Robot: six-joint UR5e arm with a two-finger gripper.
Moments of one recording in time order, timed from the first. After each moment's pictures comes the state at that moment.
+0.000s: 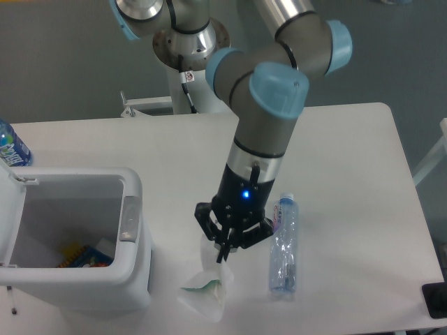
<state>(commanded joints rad) 2.42 -1.89 -1.39 -0.92 1.02 0.46</state>
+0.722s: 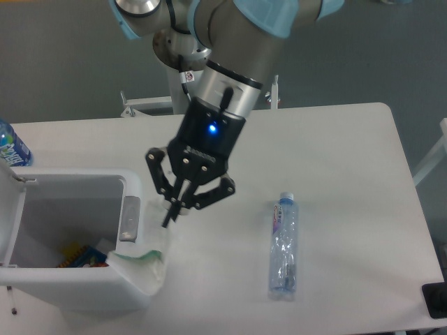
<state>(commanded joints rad) 2.38 -1.79 -1.43 -0.92 0.84 0.36</state>
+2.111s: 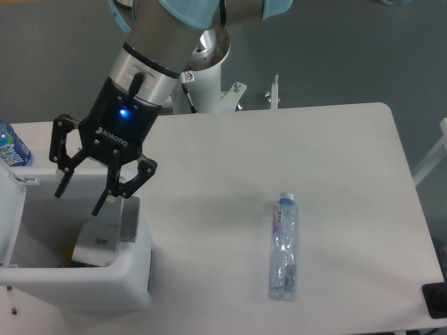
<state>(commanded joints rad) 2.32 -1.77 -1.41 -0.92 0.85 0.33</state>
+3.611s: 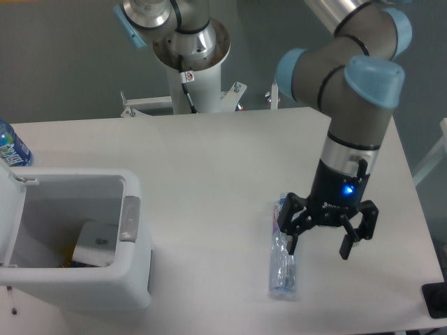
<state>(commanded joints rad) 2.62 -2.10 -1.28 -0.93 1.15 0.51</state>
